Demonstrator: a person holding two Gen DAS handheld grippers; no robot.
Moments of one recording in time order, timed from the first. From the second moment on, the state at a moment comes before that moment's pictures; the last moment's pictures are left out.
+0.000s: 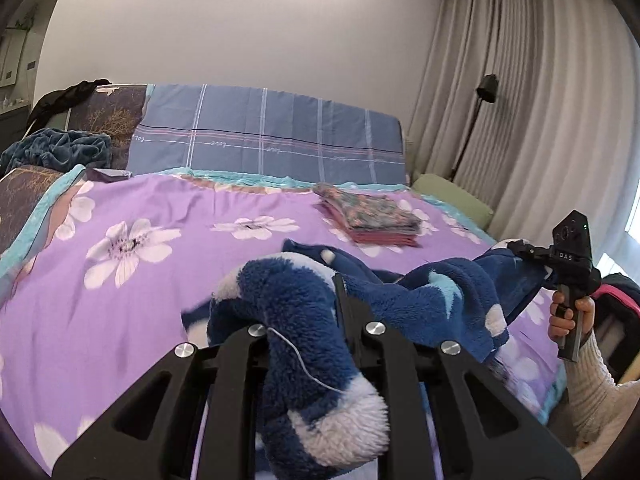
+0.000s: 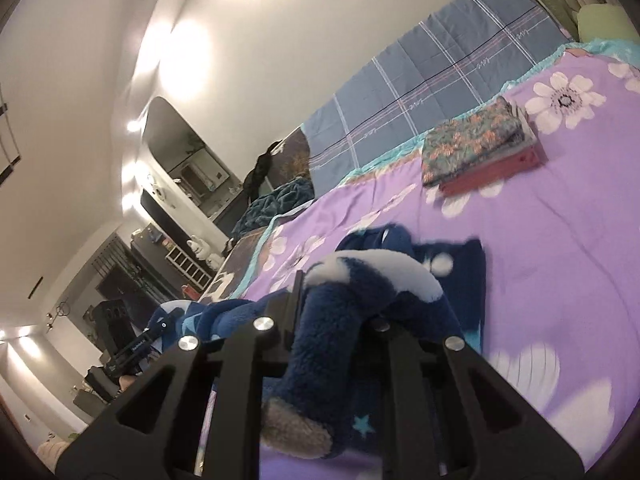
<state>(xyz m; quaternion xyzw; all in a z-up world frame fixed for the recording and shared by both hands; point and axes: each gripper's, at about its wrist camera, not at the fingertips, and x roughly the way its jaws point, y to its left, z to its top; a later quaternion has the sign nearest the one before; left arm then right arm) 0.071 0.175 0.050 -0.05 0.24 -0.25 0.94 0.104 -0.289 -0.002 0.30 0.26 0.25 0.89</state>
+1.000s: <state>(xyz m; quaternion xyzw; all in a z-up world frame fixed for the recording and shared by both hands) 0.171 0.178 -0.065 -0.10 0.39 -0.24 0.88 0.181 -0.258 -0.070 0.15 0.38 0.19 0.89</state>
